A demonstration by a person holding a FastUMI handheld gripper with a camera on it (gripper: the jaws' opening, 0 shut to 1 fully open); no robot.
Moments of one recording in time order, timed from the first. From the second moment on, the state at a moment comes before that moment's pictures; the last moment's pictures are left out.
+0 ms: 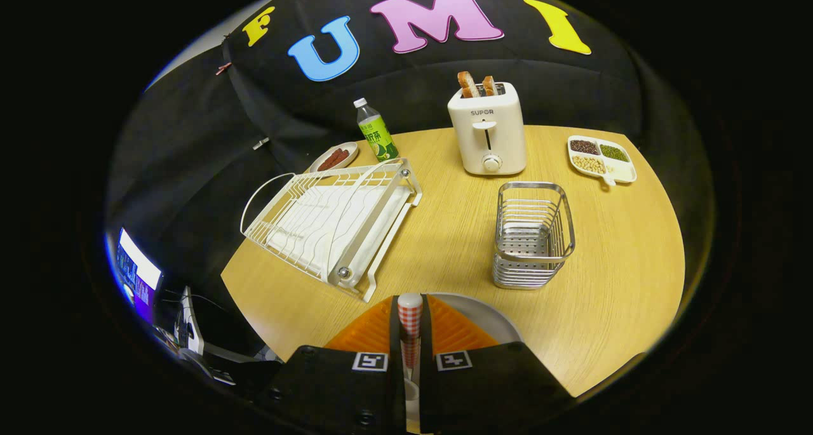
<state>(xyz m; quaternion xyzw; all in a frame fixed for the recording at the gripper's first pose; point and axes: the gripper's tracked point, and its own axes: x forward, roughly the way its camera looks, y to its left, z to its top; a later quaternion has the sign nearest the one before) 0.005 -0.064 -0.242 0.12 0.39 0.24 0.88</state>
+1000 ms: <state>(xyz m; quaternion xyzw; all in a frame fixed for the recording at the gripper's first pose) 0.032 -0.096 -0.154 0.08 0.28 0.20 0.94</state>
